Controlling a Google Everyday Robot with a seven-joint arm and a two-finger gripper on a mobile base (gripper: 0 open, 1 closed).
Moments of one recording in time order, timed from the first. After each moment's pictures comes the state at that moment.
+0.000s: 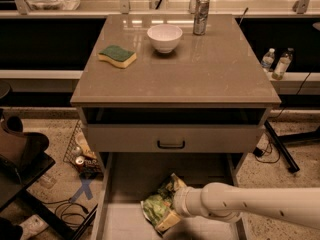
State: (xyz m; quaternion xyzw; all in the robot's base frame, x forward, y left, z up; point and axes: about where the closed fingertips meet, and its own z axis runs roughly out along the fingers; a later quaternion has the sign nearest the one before) arm 0.457 -0.021 0.421 -0.54 0.75 0.18 0.34
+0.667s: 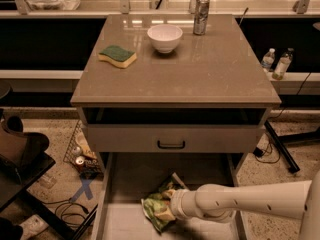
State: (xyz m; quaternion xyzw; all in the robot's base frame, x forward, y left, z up) arm 0.459 -0.013 0.387 -0.53 0.77 0.19 0.32
